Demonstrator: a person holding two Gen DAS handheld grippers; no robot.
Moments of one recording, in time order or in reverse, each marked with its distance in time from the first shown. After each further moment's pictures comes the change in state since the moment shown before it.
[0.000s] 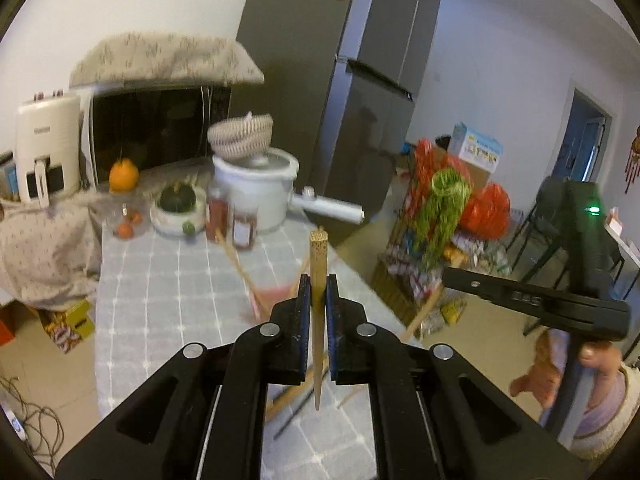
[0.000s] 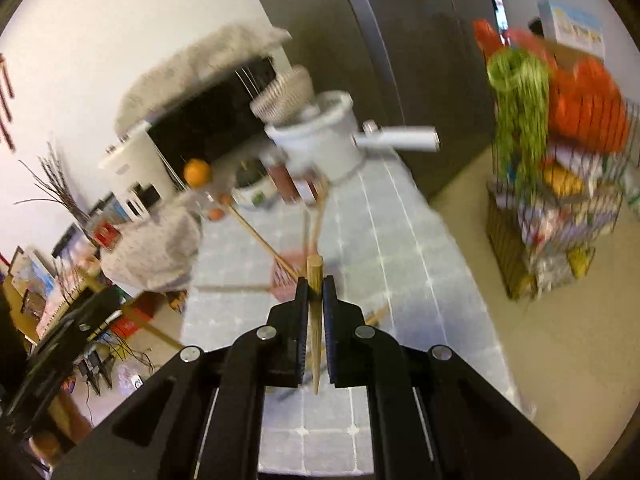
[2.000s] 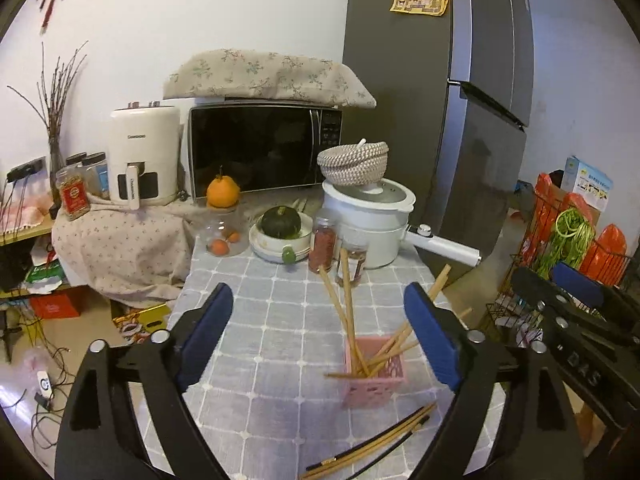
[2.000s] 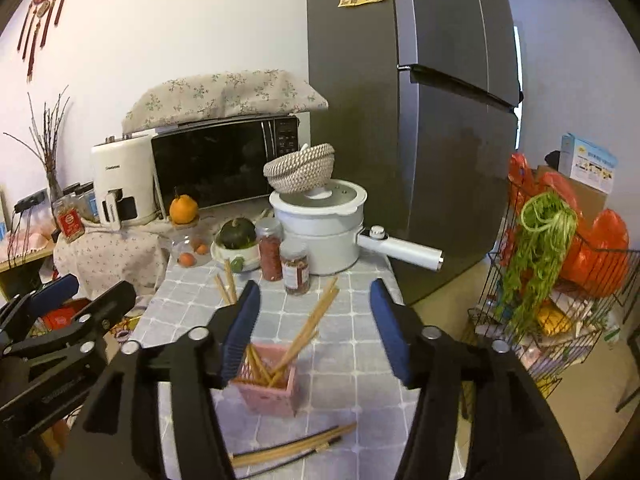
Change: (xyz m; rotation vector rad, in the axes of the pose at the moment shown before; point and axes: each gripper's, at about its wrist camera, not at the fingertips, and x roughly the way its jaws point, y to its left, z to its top) left arm 0.051 0.017 -0.009 -0.087 -0.108 0.432; right arm 0.053 0.046 0.002 -0.290 -0.250 -0.152
